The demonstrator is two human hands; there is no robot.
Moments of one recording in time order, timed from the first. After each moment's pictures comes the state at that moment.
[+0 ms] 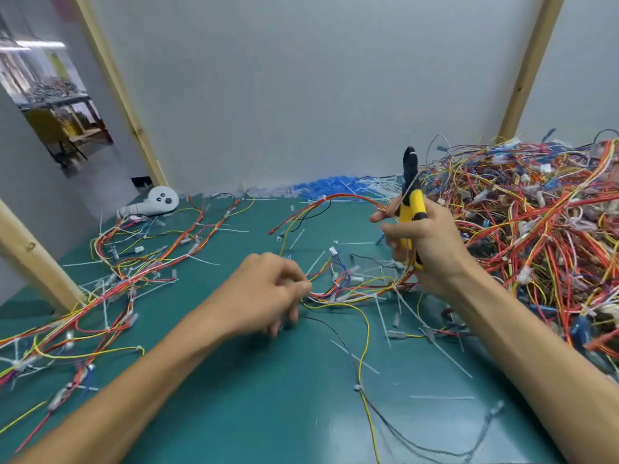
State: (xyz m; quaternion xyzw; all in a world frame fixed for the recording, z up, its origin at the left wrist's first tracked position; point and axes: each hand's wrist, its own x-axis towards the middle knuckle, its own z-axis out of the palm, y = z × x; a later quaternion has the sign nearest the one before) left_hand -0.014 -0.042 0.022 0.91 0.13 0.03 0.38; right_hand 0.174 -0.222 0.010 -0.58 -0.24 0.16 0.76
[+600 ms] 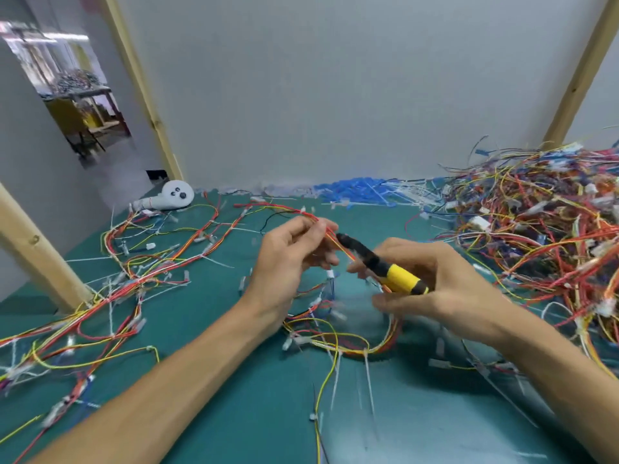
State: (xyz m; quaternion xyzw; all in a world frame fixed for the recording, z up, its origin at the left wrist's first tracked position) left_hand 0.038 -0.018 -0.009 0.65 0.07 0.29 0.70; right_hand 0.146 -0.220 0.009 -0.67 -0.52 0.20 0.50
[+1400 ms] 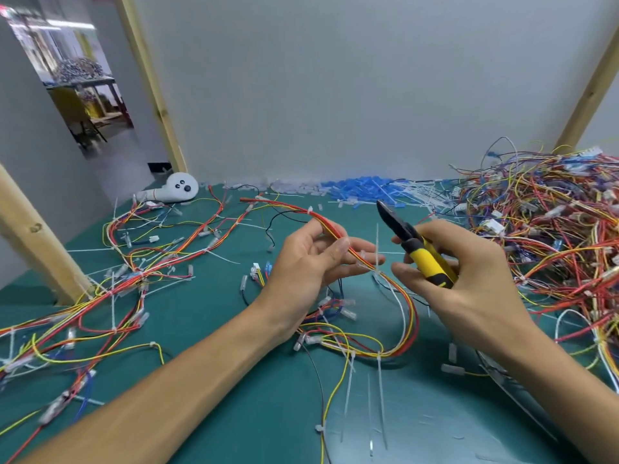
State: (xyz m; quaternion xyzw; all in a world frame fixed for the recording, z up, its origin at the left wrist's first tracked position) left_hand 0.032 -0.030 -0.010 0.61 0.01 0.22 0.76; right_hand 0.140 -0.218 -0.004 -0.73 -0.46 -0.09 0.50
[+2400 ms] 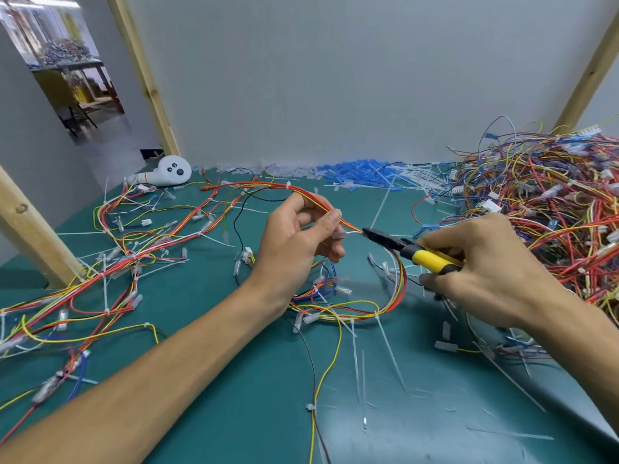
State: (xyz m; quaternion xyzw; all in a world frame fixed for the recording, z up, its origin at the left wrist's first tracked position) left_hand 0.033 -0.028 -0.007 0.65 0.08 0.31 0.68; right_hand 0.154 -0.241 0.017 -0.85 -0.46 -0.02 0.27
